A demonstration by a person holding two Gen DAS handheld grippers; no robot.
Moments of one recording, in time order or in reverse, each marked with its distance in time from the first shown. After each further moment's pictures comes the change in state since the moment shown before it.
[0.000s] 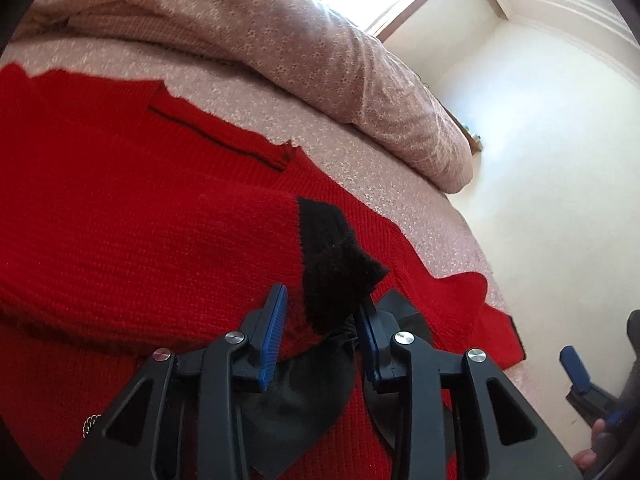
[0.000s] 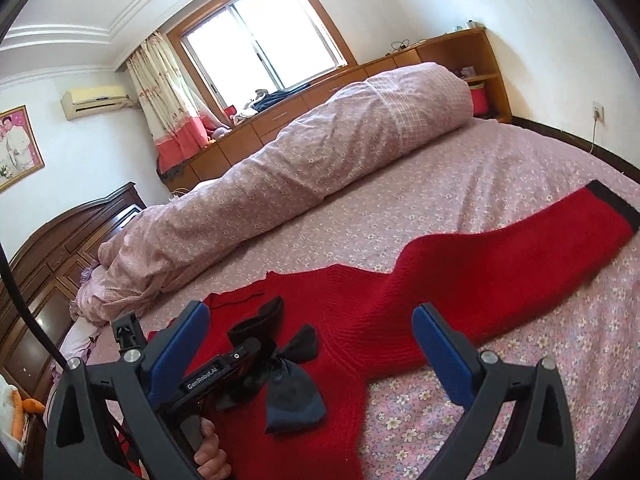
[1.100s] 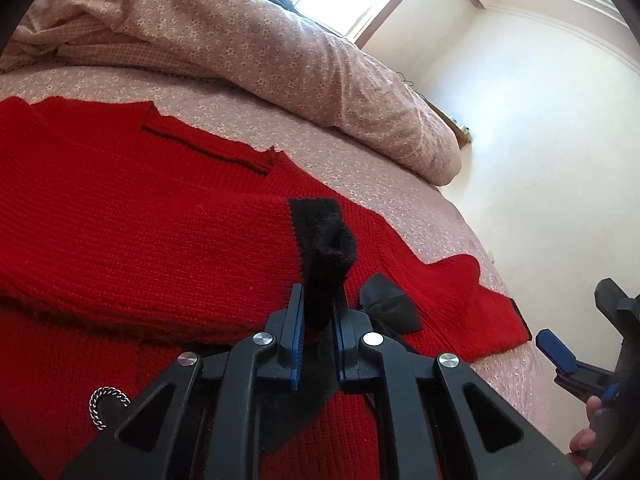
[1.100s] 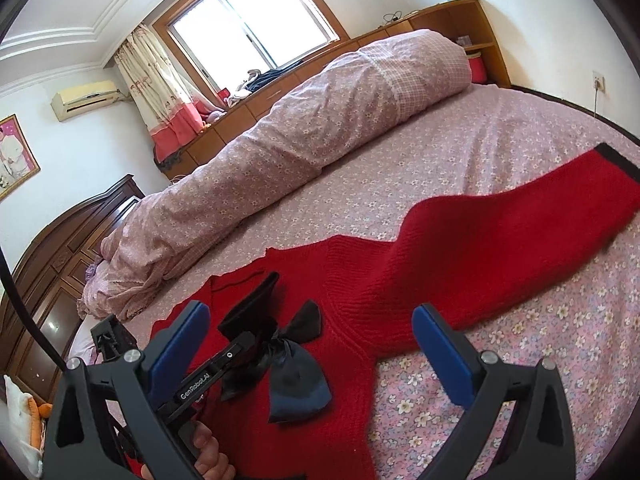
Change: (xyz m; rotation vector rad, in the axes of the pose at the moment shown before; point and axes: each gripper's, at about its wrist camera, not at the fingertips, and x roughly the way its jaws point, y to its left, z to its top) left arm -0.017 -0.016 -0.014 0.106 -0.030 0.011; right arm 0.019 -0.006 -0.010 0.061 0.087 0.017
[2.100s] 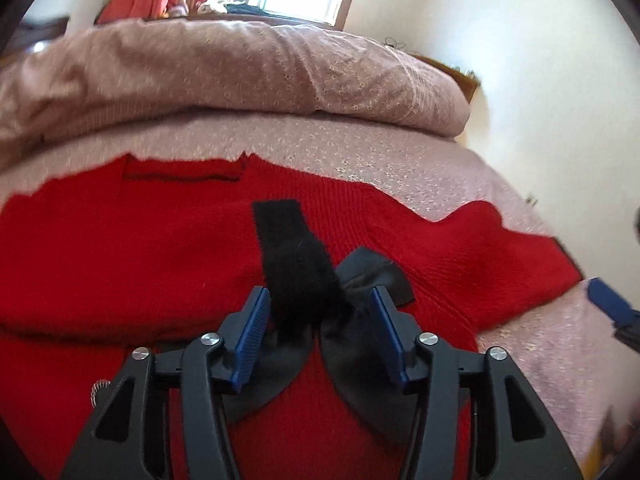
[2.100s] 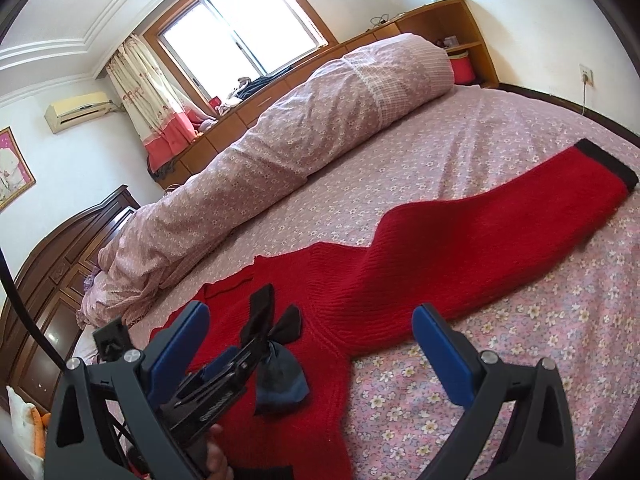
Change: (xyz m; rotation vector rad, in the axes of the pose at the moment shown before) left arm 0.015 -0.067 -0.012 0.283 0.042 0.230; right arm -0.021 -0.018 0.004 0.038 -0.023 -0.014
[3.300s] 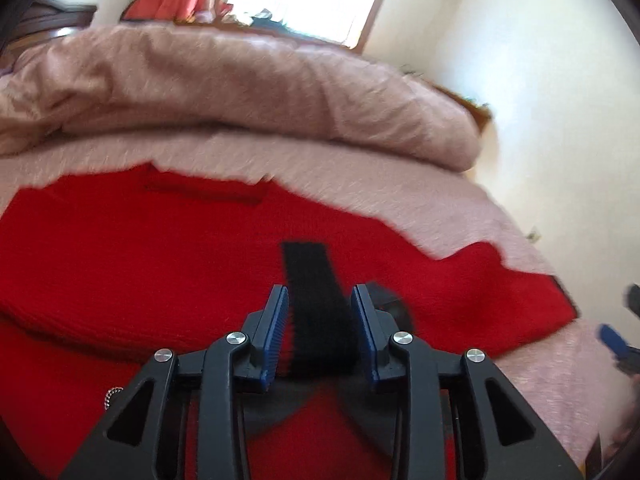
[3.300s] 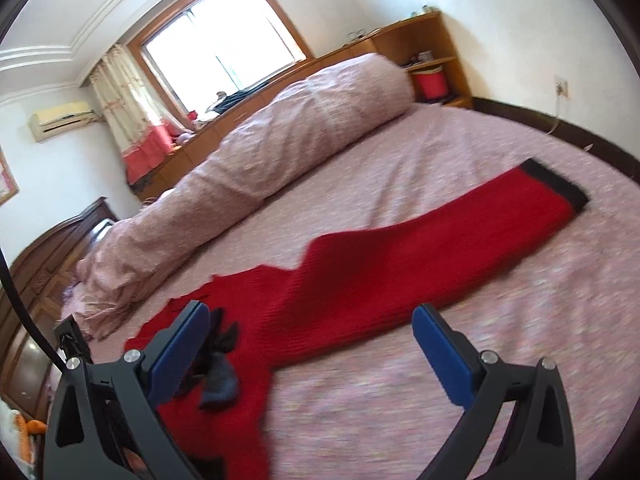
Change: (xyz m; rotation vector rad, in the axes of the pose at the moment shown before) left arm -0.004 0.022 0.002 -0.125 -0.049 -0.007; right arm -0.041 -0.062 0.019 0.000 -0.053 -0.108
